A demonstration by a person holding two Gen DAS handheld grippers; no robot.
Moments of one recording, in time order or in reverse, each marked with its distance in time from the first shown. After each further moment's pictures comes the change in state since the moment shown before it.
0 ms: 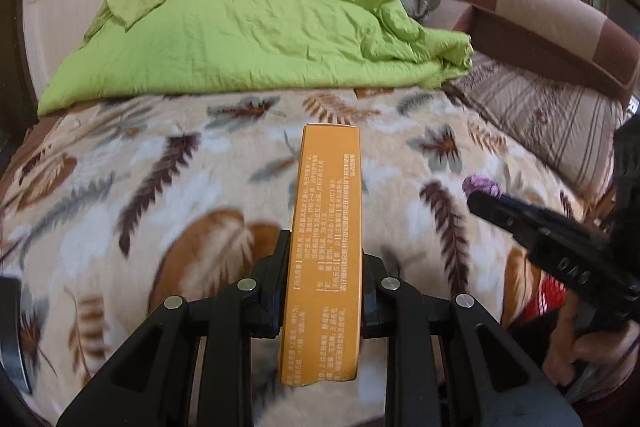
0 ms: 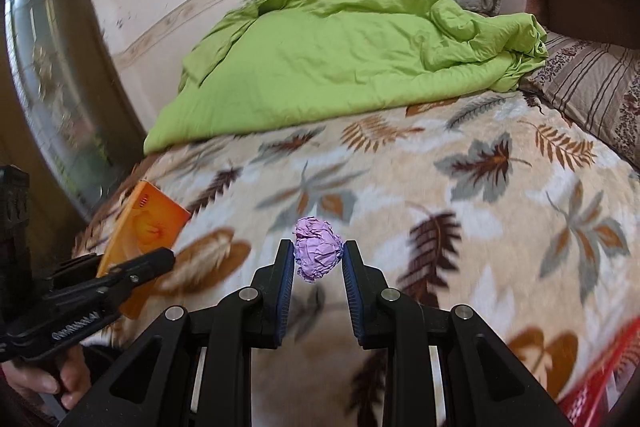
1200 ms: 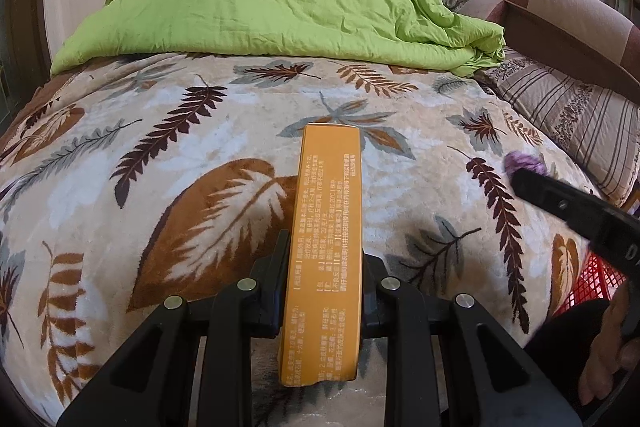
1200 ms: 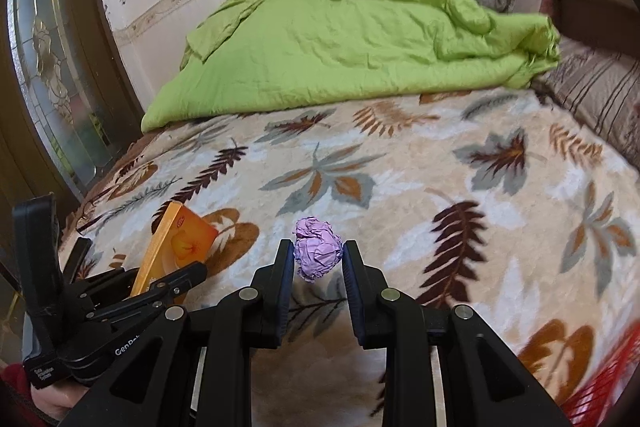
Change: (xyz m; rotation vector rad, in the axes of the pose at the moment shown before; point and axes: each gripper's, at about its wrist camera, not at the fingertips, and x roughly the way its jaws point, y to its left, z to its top) left arm 0.041 0.032 -0.033 -0.066 0.023 0.051; right arm 0.023 0.028 -0.004 -0.052 0.022 -0.039
